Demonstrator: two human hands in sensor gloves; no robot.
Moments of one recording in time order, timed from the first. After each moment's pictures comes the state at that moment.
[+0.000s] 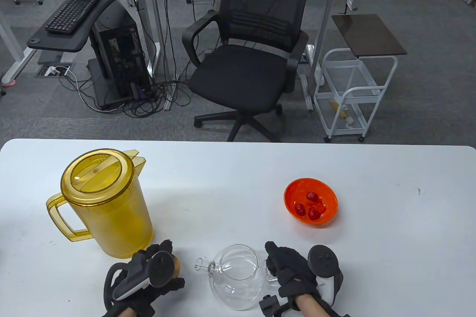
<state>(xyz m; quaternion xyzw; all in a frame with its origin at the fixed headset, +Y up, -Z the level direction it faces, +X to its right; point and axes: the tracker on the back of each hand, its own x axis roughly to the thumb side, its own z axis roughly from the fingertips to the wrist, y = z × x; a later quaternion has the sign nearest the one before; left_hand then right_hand) -0.216 -0.754 -0.290 -0.13 -0.10 0.01 0.99 0.138 -0.782 -0.308 -0.05 0.05 0.78 0.62</state>
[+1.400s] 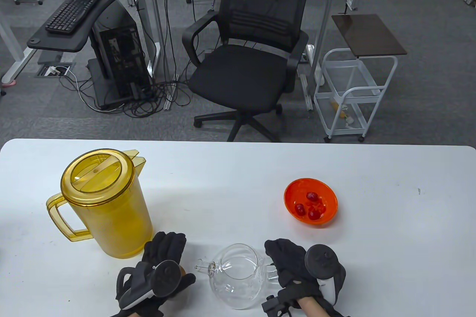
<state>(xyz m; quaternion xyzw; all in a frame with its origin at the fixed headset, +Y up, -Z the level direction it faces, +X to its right) -0.199 -0.746 -0.280 -0.03 -0.15 0.06 0.99 0.142 -0.759 -0.309 0.02 -0.03 0.85 0.52</state>
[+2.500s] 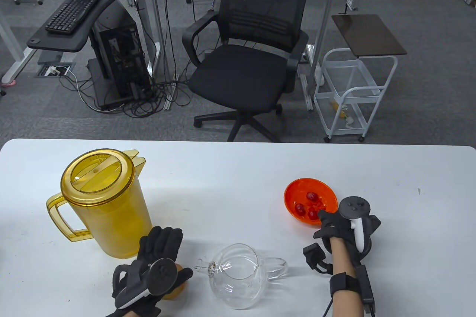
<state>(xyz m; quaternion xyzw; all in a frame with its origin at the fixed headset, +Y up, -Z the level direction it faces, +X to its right) -0.207 -0.738 -0.282 0.00 -0.13 0.07 0.99 0.250 -0.761 -0.410 -0.29 0.06 0.88 0.37</state>
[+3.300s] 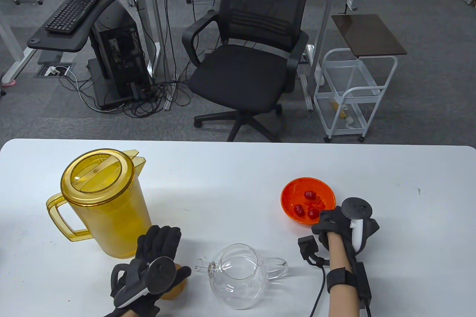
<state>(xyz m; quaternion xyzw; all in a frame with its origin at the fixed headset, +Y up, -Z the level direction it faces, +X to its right) -0.210 -0.734 -0.283 0.00 -0.13 0.06 0.99 0.247 -0.767 -0.416 -0.29 0.02 0.84 0.45</state>
